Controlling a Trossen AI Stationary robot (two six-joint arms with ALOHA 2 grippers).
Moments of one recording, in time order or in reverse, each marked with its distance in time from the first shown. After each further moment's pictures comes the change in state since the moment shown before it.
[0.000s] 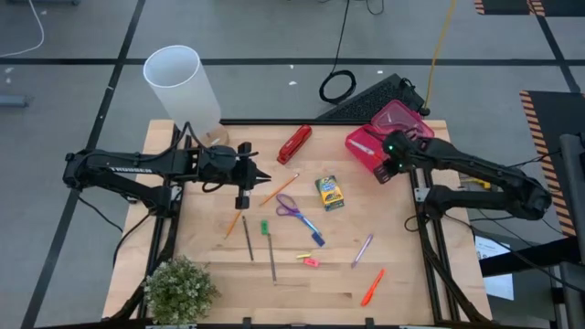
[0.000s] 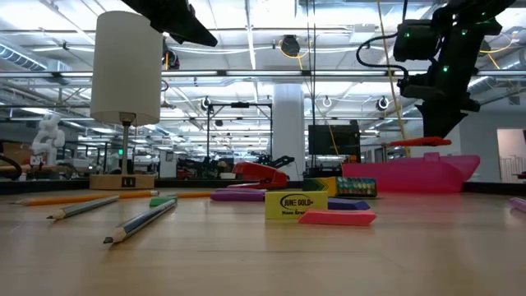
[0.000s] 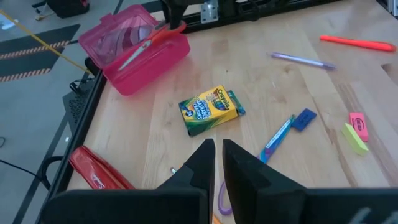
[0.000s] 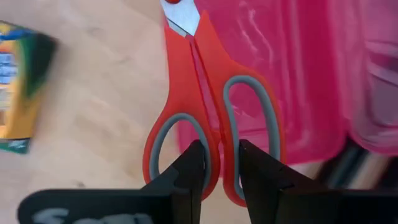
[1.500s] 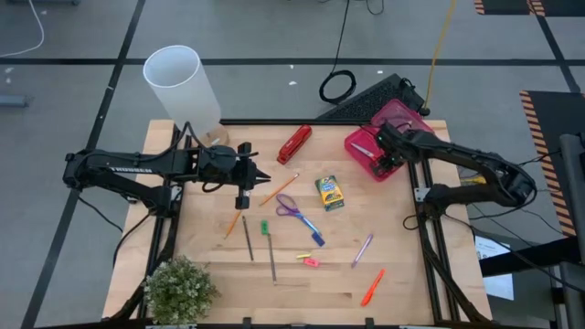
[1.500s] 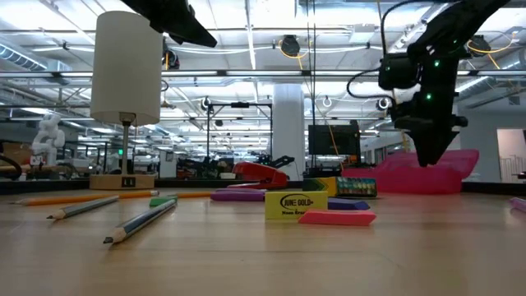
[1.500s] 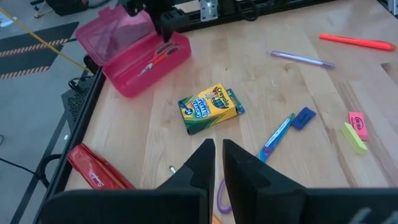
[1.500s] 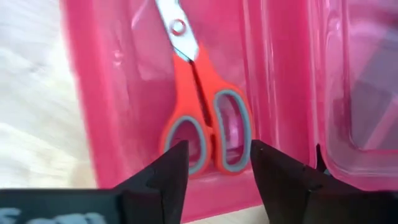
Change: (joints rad) left arm 0.000 0.000 0.000 -0.006 0.000 -0.006; right arm -0.125 0.222 0.000 0.115 0.032 -0.129
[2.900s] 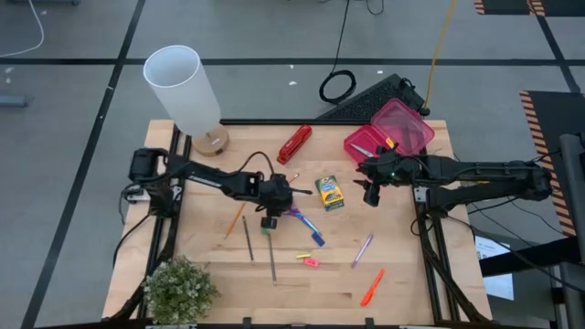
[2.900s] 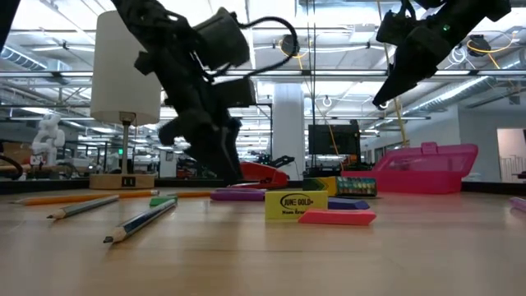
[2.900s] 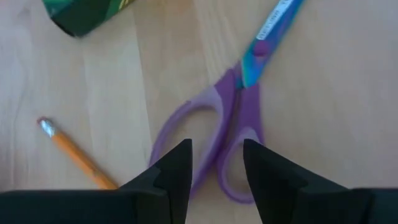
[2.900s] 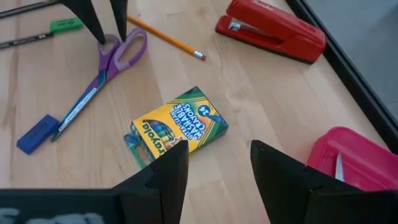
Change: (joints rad) left arm -0.031 0.642 0.044 0.133 0.034 0.051; right arm 0.606 -0.271 -0.001 0.287 0.002 -0.180
